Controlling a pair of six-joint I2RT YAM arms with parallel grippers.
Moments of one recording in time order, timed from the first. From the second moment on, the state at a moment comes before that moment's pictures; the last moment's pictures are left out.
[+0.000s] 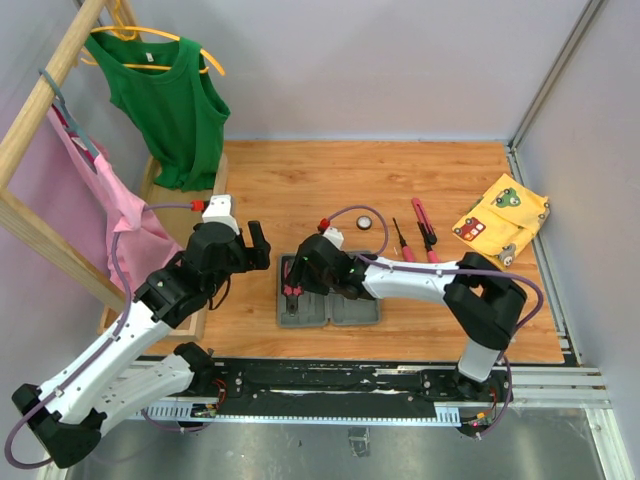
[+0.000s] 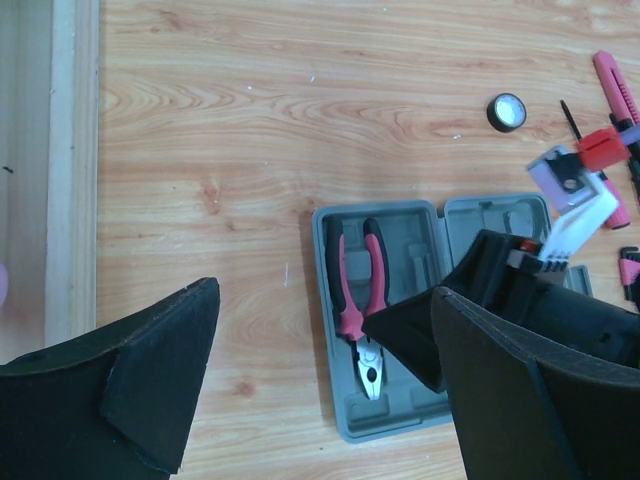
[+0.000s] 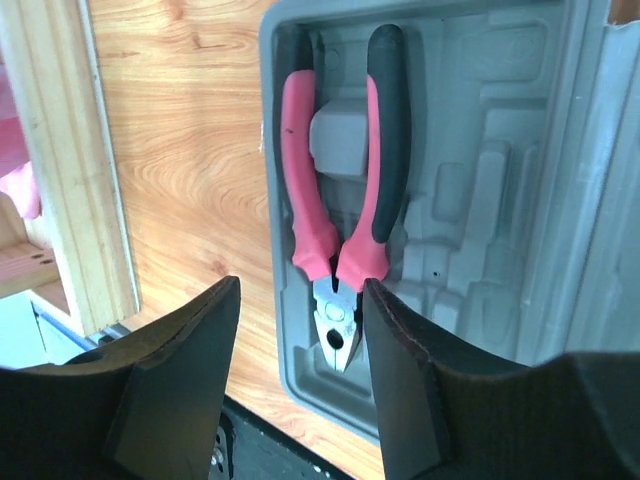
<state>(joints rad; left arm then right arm) -0.67 0.79 0.86 -0.58 -0.44 -0.49 1.03 1.76 1.06 -0.09 0.14 1.11</state>
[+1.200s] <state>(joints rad) -0.67 1.06 0.69 -0.37 -0.28 -0.59 1.02 1.58 0.89 -0.05 0.16 0.75</state>
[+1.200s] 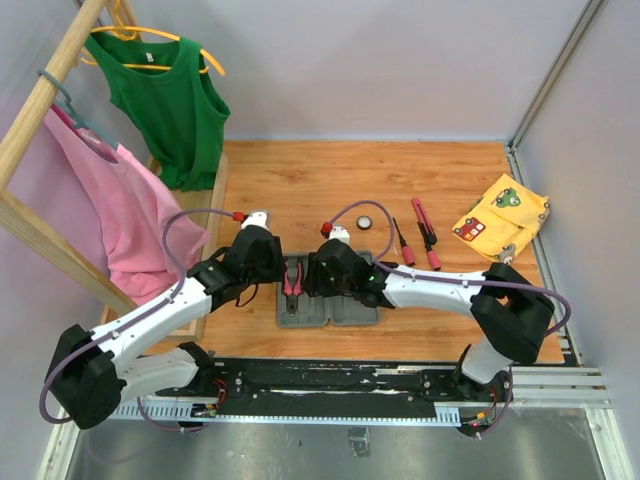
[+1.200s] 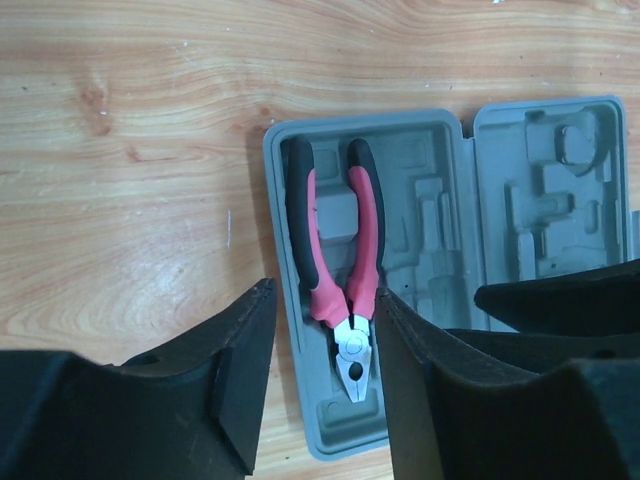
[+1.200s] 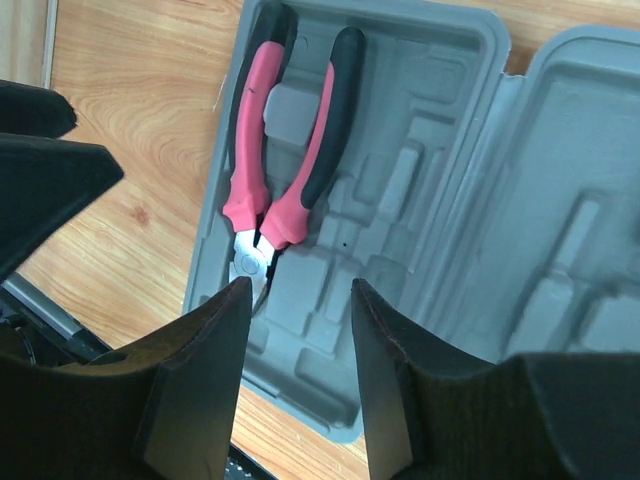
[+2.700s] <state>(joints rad) -0.67 1.32 0.68 -0.23 -0.27 -0.52 0.96 1.81 1.07 -0.03 0.08 0.80</state>
